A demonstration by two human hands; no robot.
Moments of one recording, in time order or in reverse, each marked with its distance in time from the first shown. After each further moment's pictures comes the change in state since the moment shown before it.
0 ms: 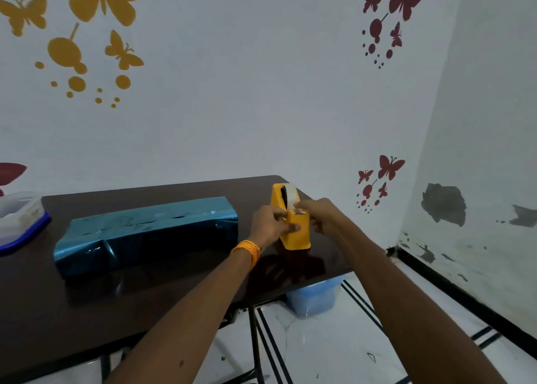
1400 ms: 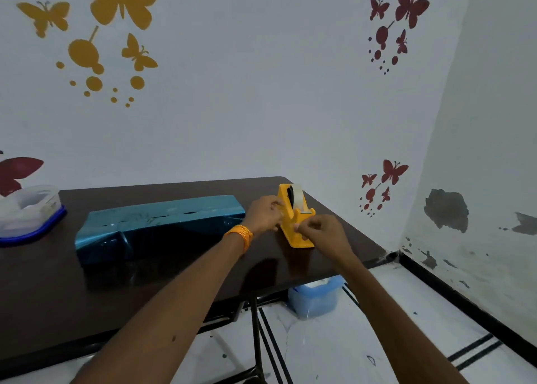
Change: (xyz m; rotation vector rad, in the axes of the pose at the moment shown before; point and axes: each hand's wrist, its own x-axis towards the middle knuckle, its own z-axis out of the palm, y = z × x) left_hand -0.006 0.004 -0.041 -0.046 -0.104 -0.044; right_hand -0.067 0.046 0.006 -0.216 0.023 -0.566
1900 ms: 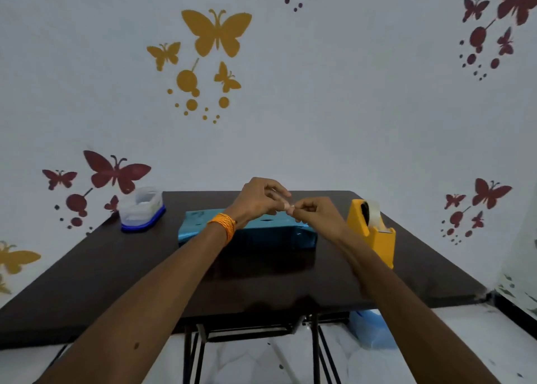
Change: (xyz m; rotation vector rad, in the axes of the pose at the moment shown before) left_hand -0.073 -0.023 -0.164 -0.071 0.162 0.106; right_hand 0.038 -0.115 0.101 0.212 -0.352 -0.276
